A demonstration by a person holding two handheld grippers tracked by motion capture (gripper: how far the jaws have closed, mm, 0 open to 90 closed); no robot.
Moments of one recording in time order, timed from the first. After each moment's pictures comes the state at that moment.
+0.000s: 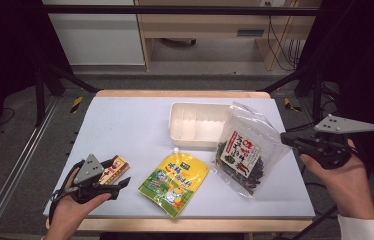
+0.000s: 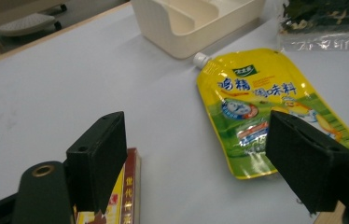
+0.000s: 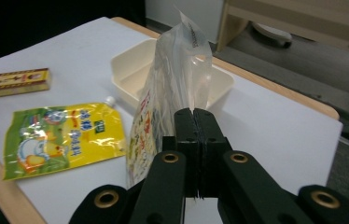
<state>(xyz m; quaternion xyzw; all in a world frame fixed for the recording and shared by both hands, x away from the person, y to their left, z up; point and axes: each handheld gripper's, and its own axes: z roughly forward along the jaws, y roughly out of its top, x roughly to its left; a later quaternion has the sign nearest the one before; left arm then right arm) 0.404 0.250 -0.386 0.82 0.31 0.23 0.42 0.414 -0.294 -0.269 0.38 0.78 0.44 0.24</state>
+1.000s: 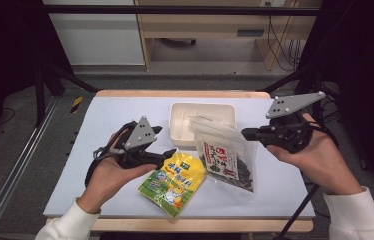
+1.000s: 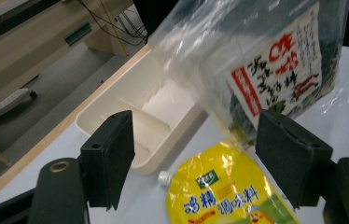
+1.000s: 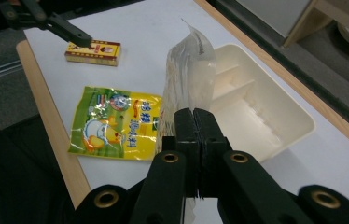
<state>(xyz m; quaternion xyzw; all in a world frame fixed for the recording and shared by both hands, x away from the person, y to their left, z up) 0.445 0.133 -0.288 0.85 0.18 0.24 0.44 0.433 -0.209 -0.223 0.25 0.87 0.40 0.16</state>
